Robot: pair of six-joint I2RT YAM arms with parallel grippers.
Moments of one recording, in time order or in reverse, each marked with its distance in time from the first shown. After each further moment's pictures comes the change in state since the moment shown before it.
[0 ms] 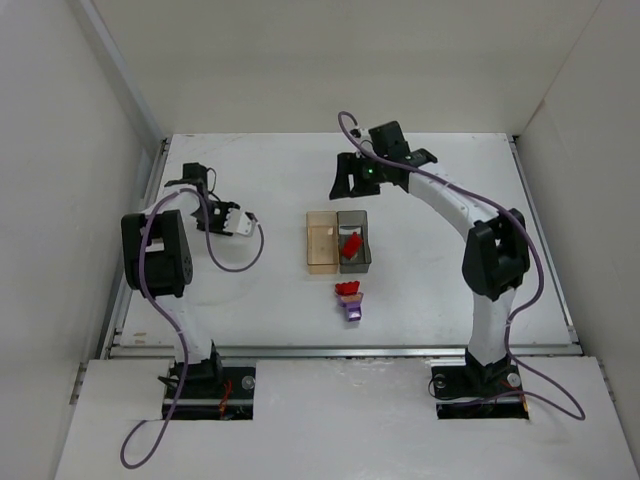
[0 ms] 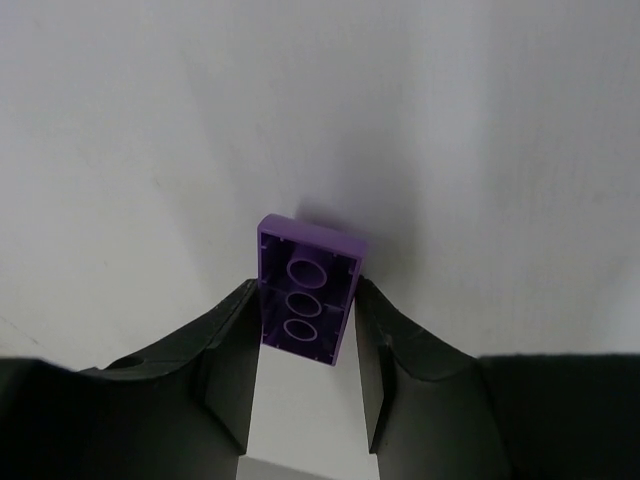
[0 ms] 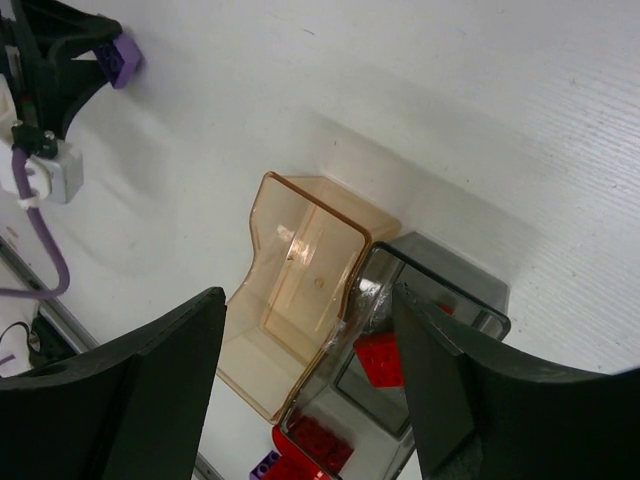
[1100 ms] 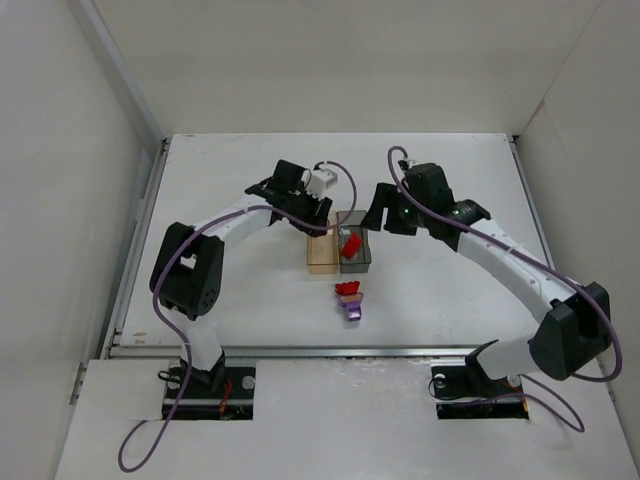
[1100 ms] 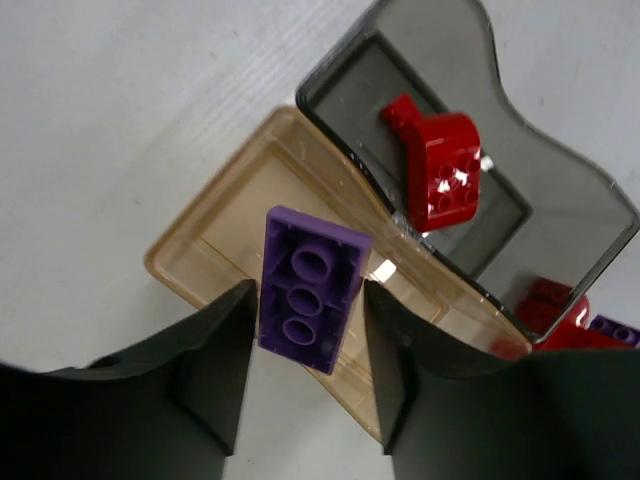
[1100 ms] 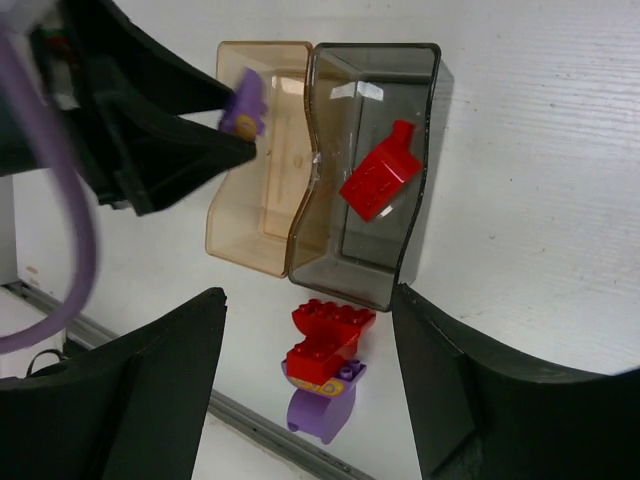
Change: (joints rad) left arm -0.555 -0.119 -0.002 0.312 0.106 -1.812; right arm 0.036 -0.578 -0.583 0.065 0.265 0.250
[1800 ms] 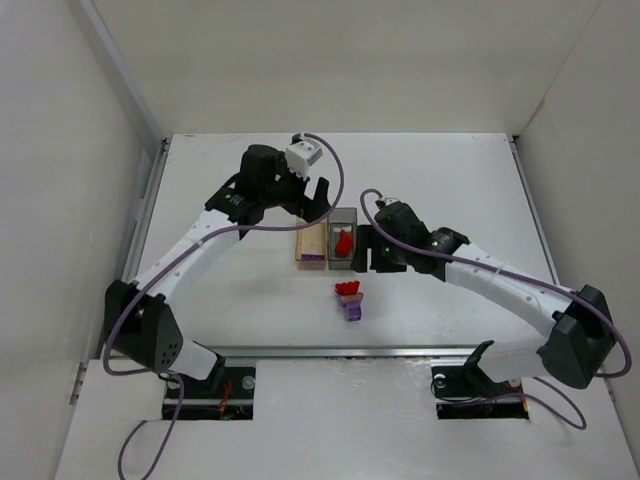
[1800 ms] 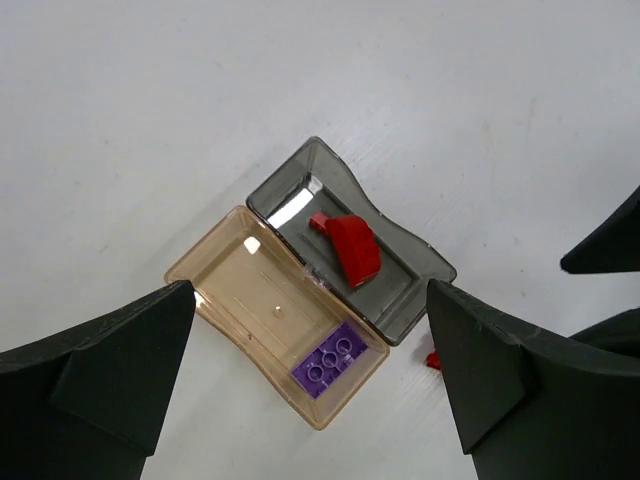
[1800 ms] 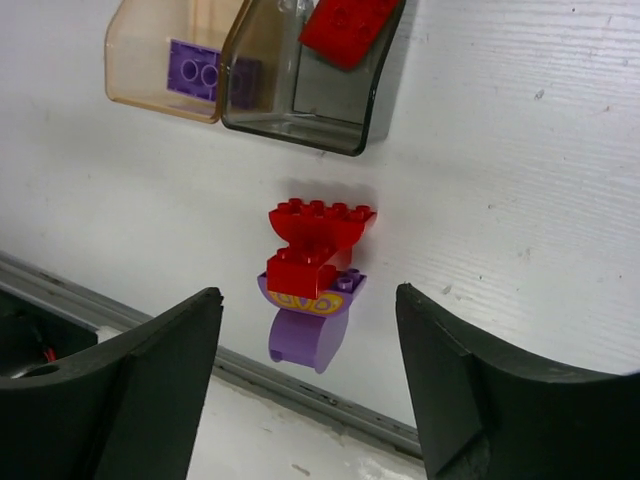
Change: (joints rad) left arm -0.017 -0.352 -0.069 0.047 -0.023 -0.057; right arm 0.260 -0.091 -0.149 -0.074 0.188 0.103
